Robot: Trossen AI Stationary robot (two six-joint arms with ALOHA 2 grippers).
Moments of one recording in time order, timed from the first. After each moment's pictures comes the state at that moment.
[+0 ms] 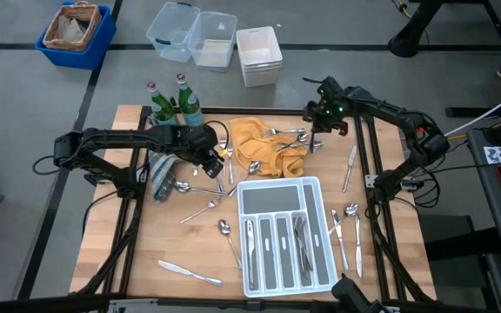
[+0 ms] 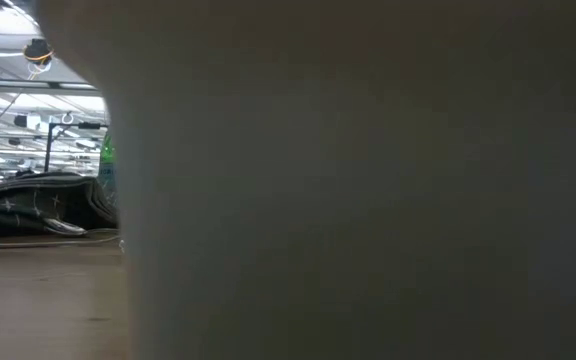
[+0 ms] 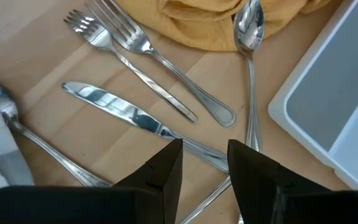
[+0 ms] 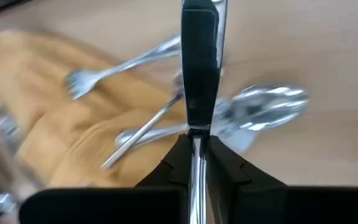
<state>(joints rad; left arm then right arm) 0.27 1.34 0.96 -0.71 -0.04 -0.52 -0.88 1.57 1.14 -0.81 -0.33 0.88</state>
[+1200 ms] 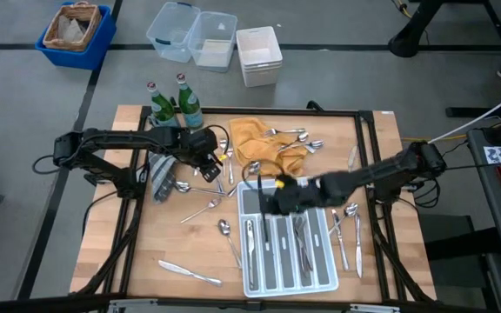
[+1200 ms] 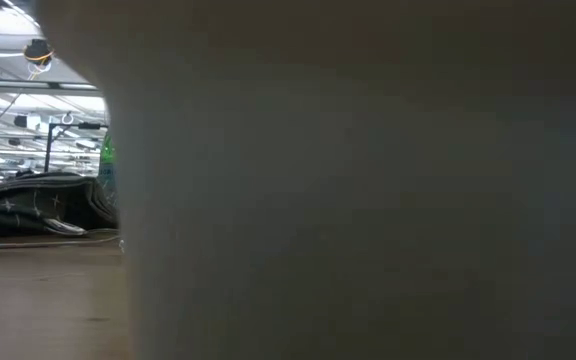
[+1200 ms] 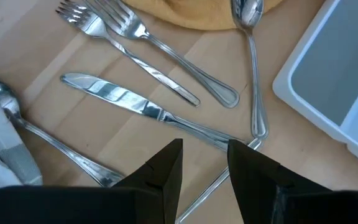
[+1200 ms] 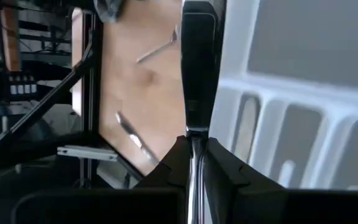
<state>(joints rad) 0.24 1.34 0.96 -0.75 -0.04 -0.48 0.31 1.61 1.26 -0.41 0.17 1.64</state>
